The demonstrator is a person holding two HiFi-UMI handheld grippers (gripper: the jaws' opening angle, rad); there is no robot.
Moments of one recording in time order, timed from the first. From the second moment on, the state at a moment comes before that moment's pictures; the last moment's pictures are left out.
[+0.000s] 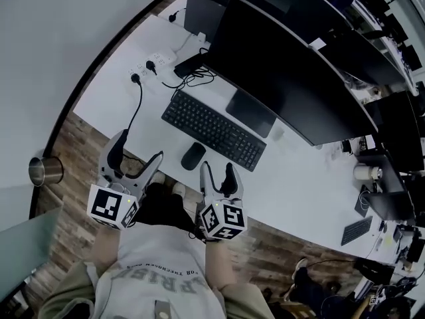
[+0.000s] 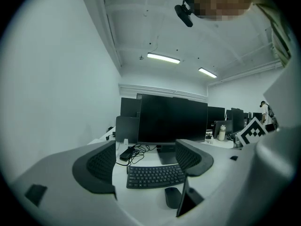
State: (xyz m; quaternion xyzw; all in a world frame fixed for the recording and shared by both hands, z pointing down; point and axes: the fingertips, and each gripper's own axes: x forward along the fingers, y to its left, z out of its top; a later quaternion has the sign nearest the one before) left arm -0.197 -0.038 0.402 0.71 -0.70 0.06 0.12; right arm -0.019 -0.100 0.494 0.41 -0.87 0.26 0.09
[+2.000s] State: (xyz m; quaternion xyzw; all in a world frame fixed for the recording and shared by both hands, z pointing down) left arm -0.198 -0.154 0.468 0.83 -0.52 0.12 0.18; right arm -0.020 -0.106 0.671 0.56 -0.65 0.39 0.34
